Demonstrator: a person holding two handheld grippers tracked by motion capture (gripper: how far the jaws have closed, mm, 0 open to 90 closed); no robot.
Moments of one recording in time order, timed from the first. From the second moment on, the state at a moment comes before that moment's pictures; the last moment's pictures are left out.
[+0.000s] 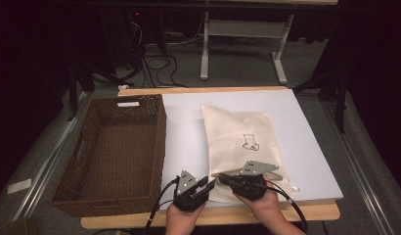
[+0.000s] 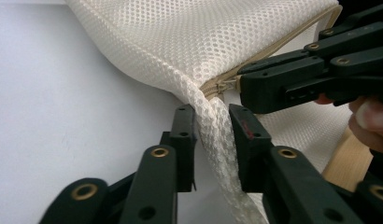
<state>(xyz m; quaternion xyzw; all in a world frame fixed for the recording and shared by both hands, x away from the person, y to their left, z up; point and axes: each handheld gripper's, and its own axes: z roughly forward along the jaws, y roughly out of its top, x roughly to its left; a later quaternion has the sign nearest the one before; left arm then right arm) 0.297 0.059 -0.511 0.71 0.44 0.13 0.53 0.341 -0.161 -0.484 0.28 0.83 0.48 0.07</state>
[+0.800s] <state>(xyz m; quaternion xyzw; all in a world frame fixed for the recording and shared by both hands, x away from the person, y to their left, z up) 0.290 0.057 -0.502 0.70 0.45 0.15 0.54 0.342 -0.162 -0.487 0.28 0.83 0.48 0.07</state>
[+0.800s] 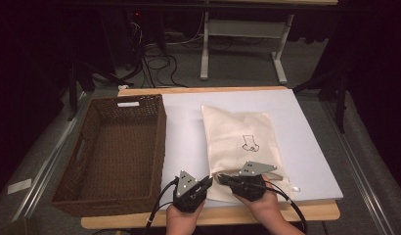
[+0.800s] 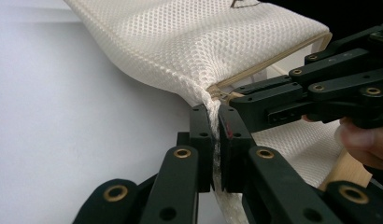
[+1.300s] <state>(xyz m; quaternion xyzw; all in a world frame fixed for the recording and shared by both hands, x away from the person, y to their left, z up) 0.296 0.057 -0.509 0.70 0.45 0.12 0.54 0.336 -0.163 -0.484 0.27 0.84 0.47 0.08</state>
